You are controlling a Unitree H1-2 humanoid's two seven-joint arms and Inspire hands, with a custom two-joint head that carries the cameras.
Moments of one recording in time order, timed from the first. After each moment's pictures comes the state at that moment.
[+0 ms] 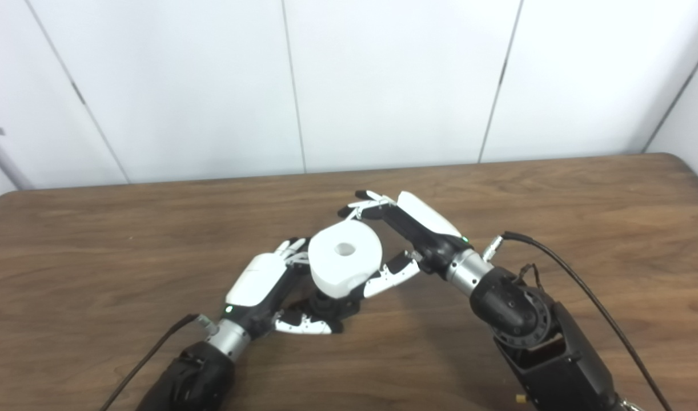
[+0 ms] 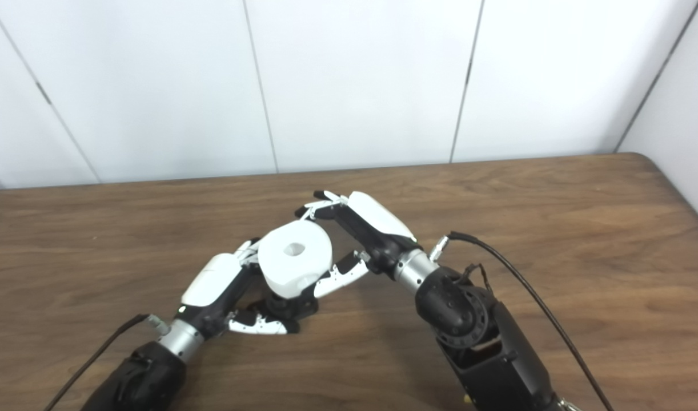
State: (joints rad) left arm -0.27 0.27 -0.35 0.20 0.67 -0.28 0.00; right arm -0.36 -0.22 0.33 -0.22 -0.46 0.23 0.35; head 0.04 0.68
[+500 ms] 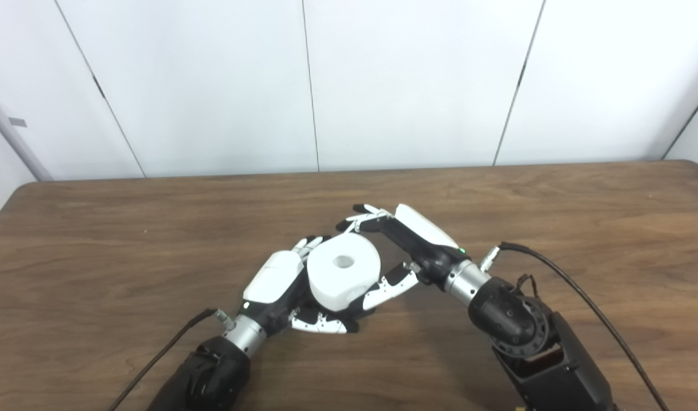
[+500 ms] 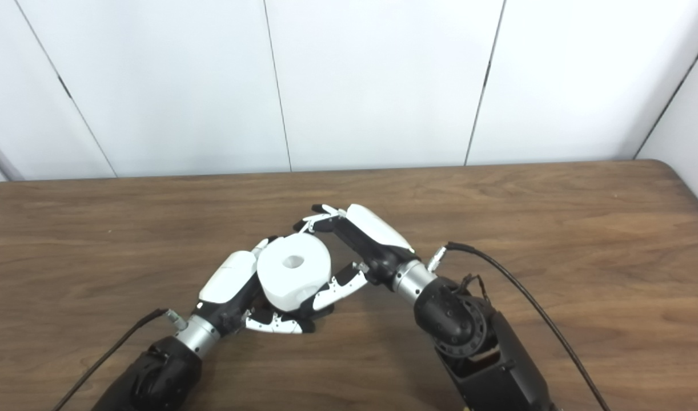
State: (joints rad) left arm -0.27 0.27 -0.37 0.18 0.68 -0.27 0.01; right arm -0.36 -0.20 0.35 -0.17 -0.46 0.20 0.35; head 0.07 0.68
